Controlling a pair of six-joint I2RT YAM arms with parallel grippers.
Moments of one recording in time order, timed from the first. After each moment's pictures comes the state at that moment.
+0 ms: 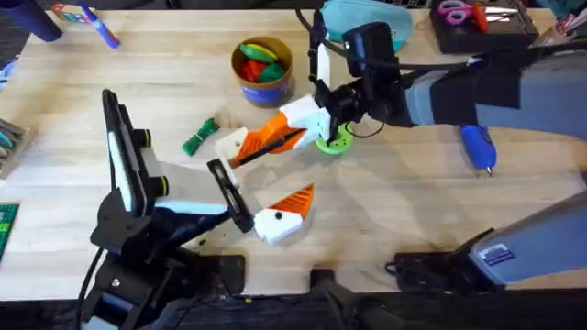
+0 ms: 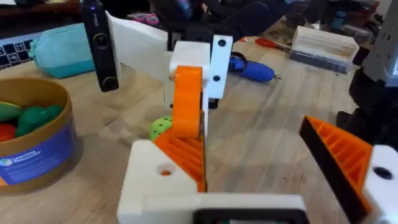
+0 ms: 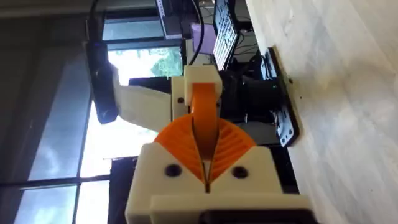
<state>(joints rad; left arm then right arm) -0.35 0.00 0.01 -0.07 0.71 -0.10 0.50 1.77 0.90 0.17 -1.46 0.89</state>
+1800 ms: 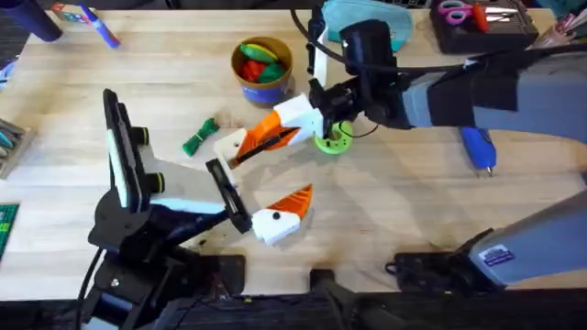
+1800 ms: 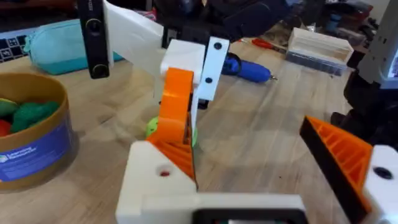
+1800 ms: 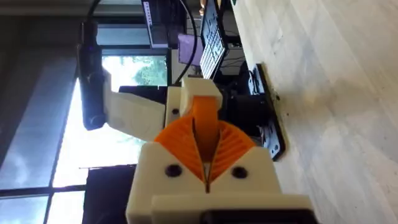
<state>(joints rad) -0.33 0.00 0.01 -0.07 0.75 -0.12 0.52 1.77 0.90 0.25 -1.38 0.89</state>
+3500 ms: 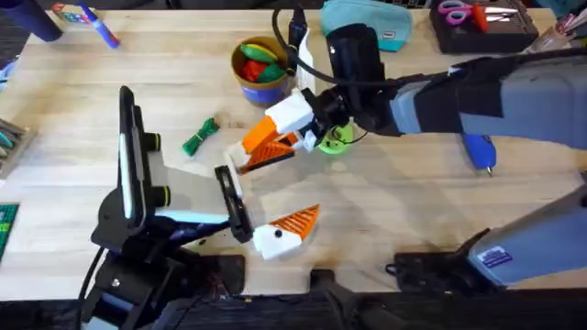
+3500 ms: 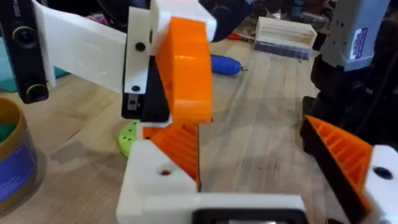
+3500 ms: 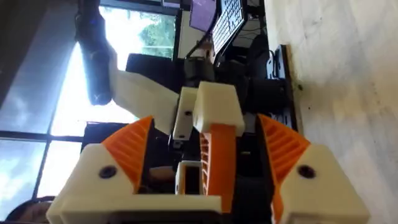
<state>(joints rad) -0.34 0.00 0.01 -0.08 0.87 -0.06 0.58 1.78 0.90 0.34 -1.49 0.85</state>
